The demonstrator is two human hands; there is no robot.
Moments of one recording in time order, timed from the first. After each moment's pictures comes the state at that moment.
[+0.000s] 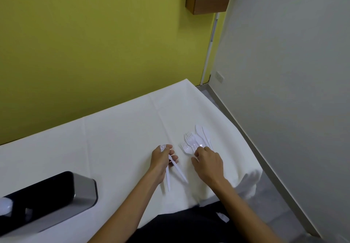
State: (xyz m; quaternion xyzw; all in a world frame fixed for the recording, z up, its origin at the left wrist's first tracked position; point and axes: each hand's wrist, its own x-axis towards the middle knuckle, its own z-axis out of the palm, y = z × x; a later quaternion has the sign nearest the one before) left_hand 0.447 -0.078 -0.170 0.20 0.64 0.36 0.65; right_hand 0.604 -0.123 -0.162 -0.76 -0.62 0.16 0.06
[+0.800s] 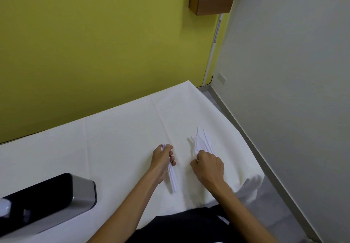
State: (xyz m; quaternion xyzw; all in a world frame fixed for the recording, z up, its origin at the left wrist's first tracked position) left_hand 0.449 -0.071 -0.158 0.23 0.64 0.34 0.65; right_hand 0.599 -0.118 -0.153 -0.78 -0.60 0.17 0.02
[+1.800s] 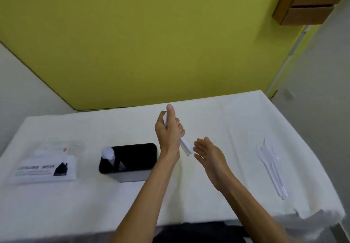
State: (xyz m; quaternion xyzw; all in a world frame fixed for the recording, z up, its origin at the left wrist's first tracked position) left_hand 0.301 -0.097 -0.018 0.22 0.57 0.68 0.41; right_hand 0.418 -0.120 -0.076 -0.54 -0.28 0.71 0.35
